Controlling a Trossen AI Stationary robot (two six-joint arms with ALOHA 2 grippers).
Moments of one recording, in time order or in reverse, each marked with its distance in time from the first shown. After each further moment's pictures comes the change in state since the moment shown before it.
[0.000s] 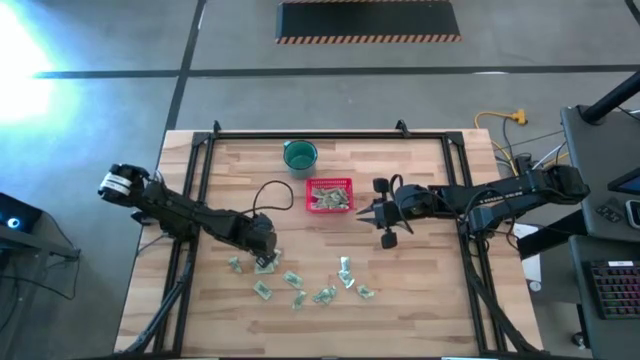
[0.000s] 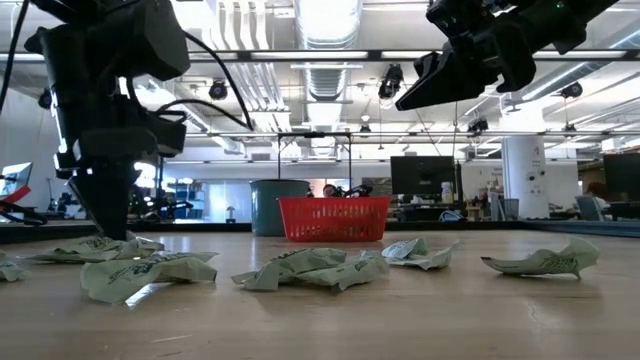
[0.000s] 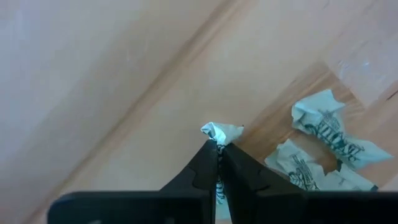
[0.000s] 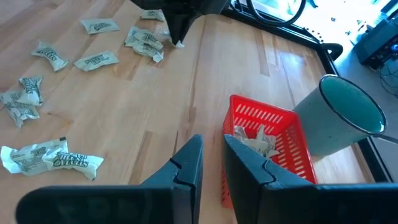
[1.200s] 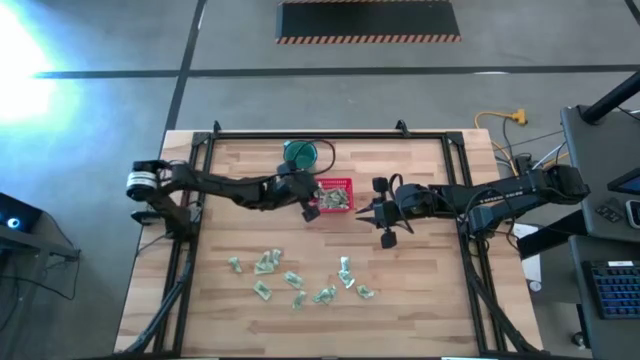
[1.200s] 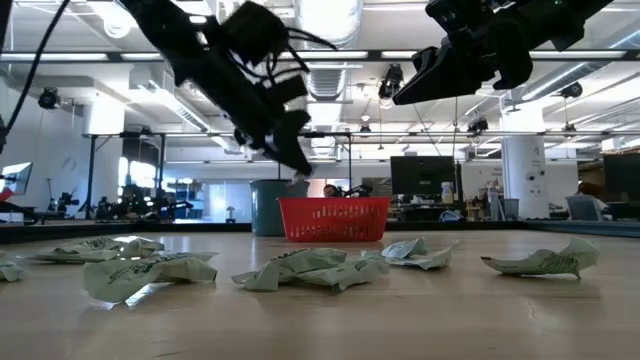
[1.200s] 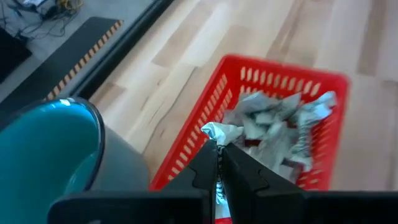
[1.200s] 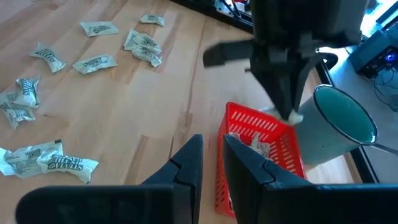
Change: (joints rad) left arm 0.374 0.189 0.218 0.670 -0.256 0.918; right arm 0.000 0.000 0.013 0.001 0.002 -0.038
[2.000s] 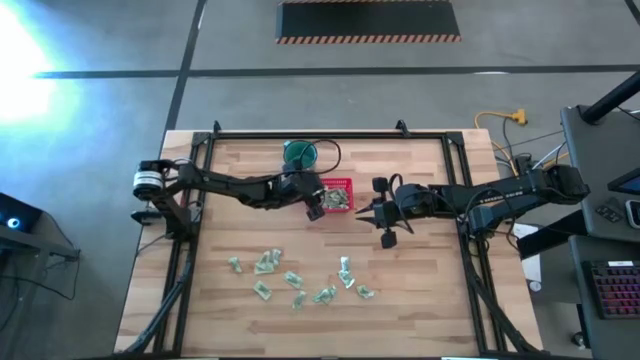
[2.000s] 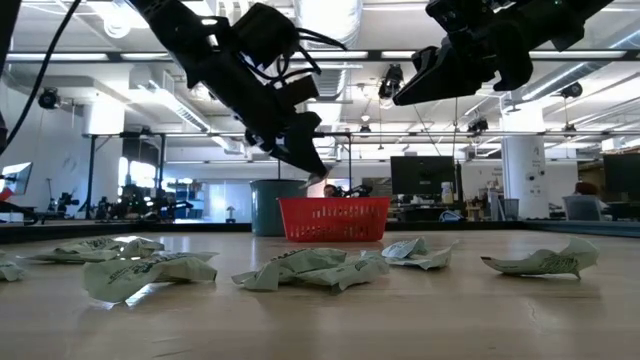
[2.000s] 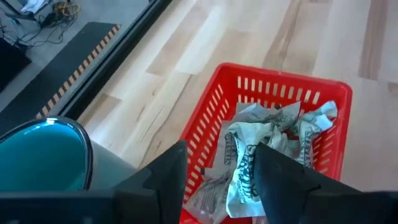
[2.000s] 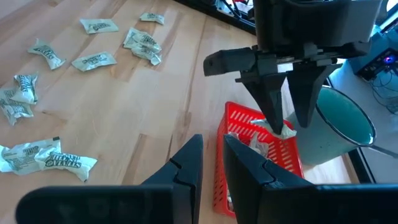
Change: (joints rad) left arm 0.006 0.052 0.052 0.008 0.012 0.040; right arm 0.000 0.000 0.000 -0.002 0.002 -0.015
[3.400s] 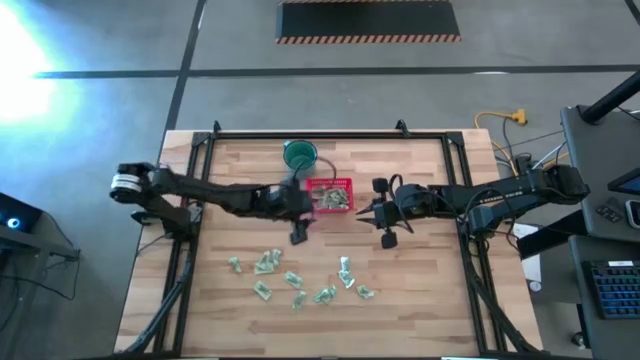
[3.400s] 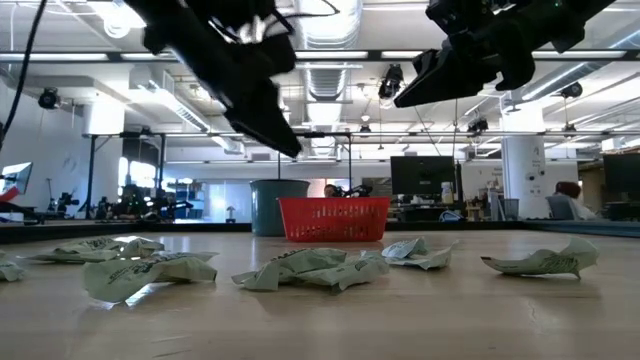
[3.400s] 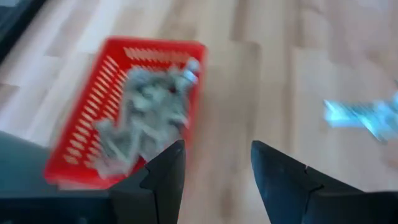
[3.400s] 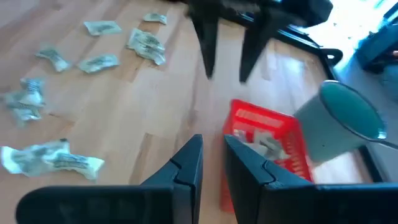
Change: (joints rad) left arm -0.125 -0.161 -0.025 -0.229 0.225 -0.049; right arm 0.000 0.004 -0.006 0.001 -0.014 0.033
